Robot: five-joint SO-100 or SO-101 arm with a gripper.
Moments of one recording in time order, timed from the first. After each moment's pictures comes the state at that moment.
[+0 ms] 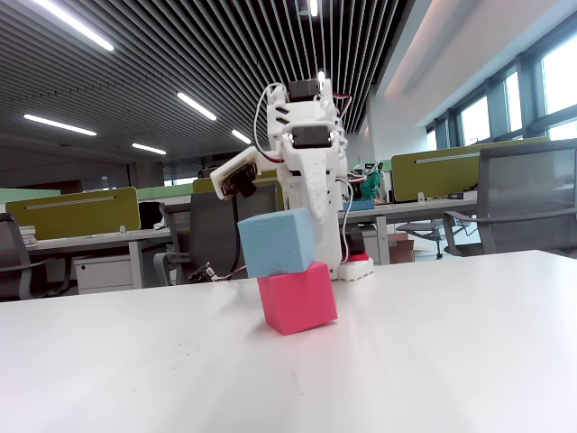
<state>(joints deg) 4.7 182.2 161.9 68.3 10.4</state>
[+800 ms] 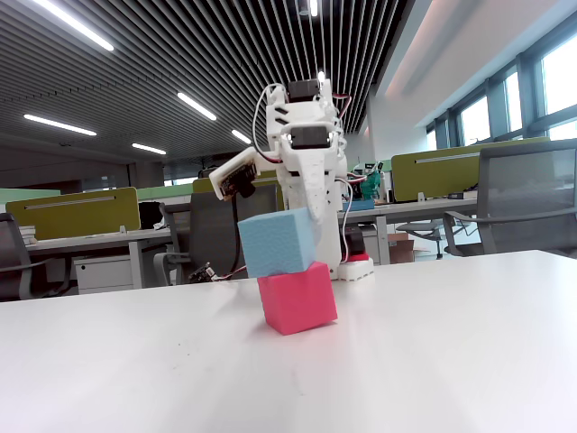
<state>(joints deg) 5.4 182.2 162.0 68.3 10.4</state>
